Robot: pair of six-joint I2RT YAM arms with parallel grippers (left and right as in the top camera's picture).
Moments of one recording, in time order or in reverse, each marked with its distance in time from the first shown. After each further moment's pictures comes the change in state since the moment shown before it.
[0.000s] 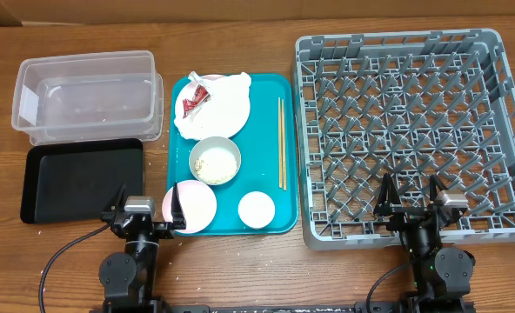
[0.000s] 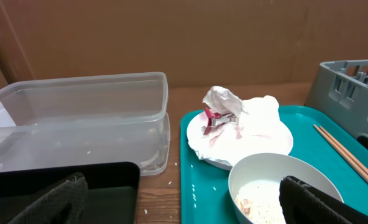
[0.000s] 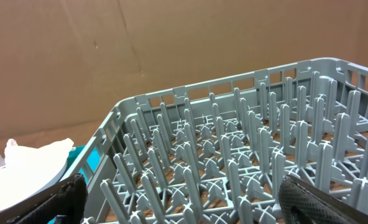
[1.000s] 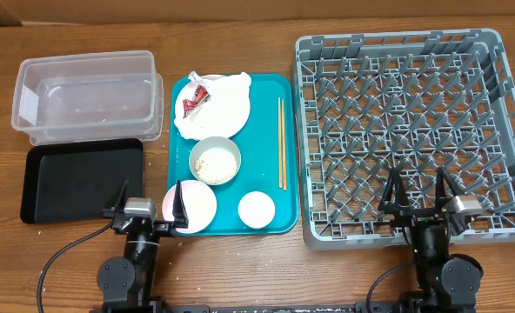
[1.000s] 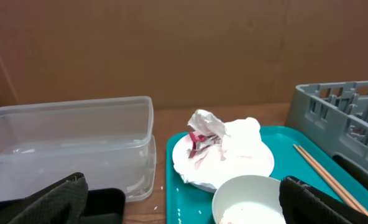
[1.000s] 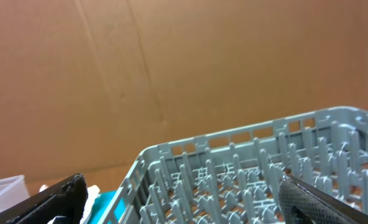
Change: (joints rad) left arm 0.000 0.000 0.000 0.087 0.066 -0.023; right arm 0.000 0.000 0.001 0.192 -0.029 0.052
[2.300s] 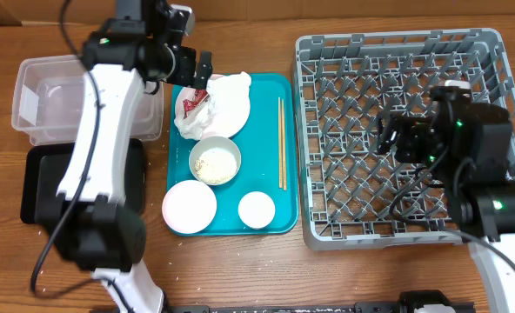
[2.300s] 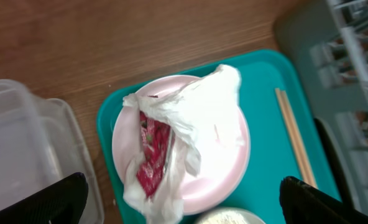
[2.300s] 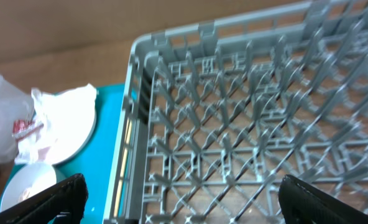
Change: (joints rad) left arm -0.142 1.946 1.912 -1.013 0.069 0.106; right arm -0.001 1.051 1.046 -0.827 -0.145 -0.072
